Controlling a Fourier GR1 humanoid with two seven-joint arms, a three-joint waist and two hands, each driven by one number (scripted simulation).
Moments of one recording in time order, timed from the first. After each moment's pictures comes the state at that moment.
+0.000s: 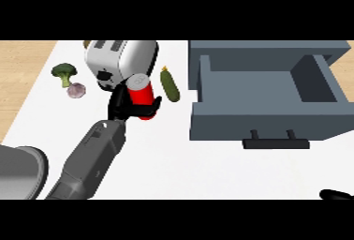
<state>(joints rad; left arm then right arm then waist) -0.70 0.09 -0.09 -0.56 0.36 0.11 -0.49 0.10 -0.09 -0.32 -2.25 -0.09 0.09 0.29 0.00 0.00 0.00</state>
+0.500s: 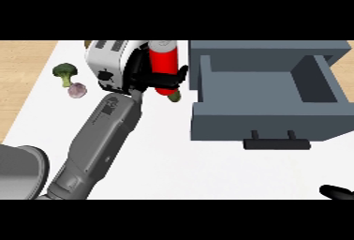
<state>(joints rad) -0.84 0.05 -0.14 -0.85 0.32 0.24 -0.13 0.08 -0.10 -0.32 -2.25 -0.07 0.08 0.31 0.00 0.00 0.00</state>
